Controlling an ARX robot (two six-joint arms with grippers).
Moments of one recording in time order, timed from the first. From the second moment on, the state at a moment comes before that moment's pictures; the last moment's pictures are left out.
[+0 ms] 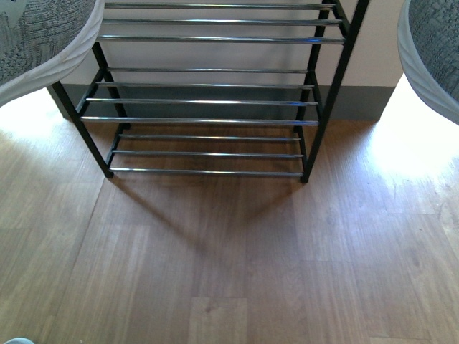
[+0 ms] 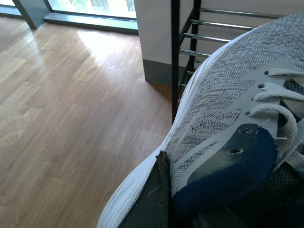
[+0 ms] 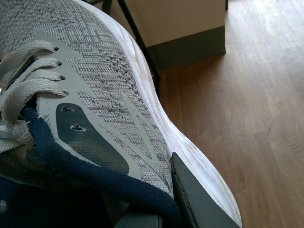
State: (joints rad) left arm -0.54 0.96 0.50 -0.05 -0.77 -0.35; right arm -0.27 1.01 0.26 0.34 -0.37 0.16
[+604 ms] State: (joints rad) left arm -0.53 0.95 0.49 -0.05 -0.77 -0.35; right arm -0.27 1.01 0.26 0.34 -0.38 0.16
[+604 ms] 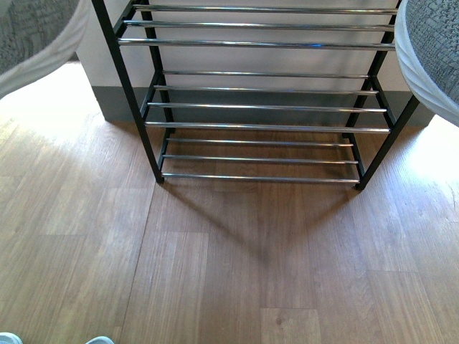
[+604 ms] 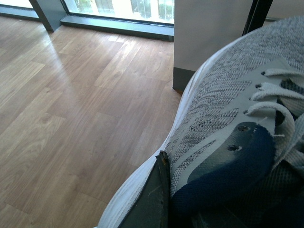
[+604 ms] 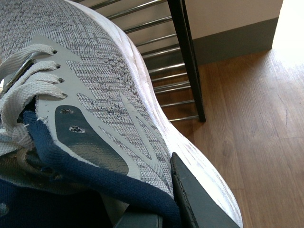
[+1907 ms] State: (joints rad) left arm -0.53 0.95 0.49 -0.05 -0.78 -0.35; right arm -0.27 1.01 0.26 0.34 -0.38 0.16
